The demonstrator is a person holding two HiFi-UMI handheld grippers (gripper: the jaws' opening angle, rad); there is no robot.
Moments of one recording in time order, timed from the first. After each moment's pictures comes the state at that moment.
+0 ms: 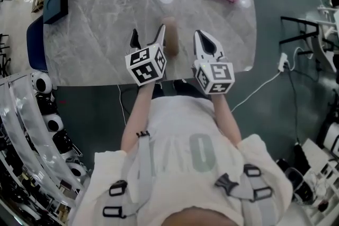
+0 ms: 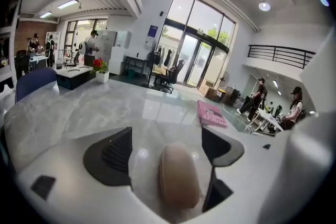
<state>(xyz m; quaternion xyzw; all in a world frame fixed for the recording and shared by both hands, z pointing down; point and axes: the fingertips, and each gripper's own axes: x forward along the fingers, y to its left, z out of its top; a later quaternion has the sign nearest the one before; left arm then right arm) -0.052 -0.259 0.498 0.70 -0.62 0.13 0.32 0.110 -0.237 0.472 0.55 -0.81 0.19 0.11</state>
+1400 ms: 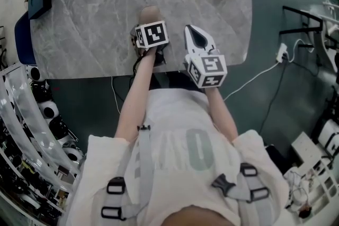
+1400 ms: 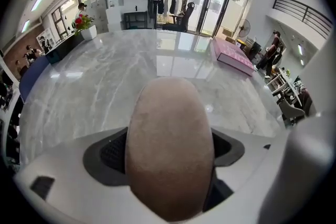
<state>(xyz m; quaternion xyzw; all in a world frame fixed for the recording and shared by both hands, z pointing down) 0.024 -0.250 0.648 0.59 -0.57 0.35 0.46 0.150 -0.237 0.522 0.51 -0.81 0.25 0.15</state>
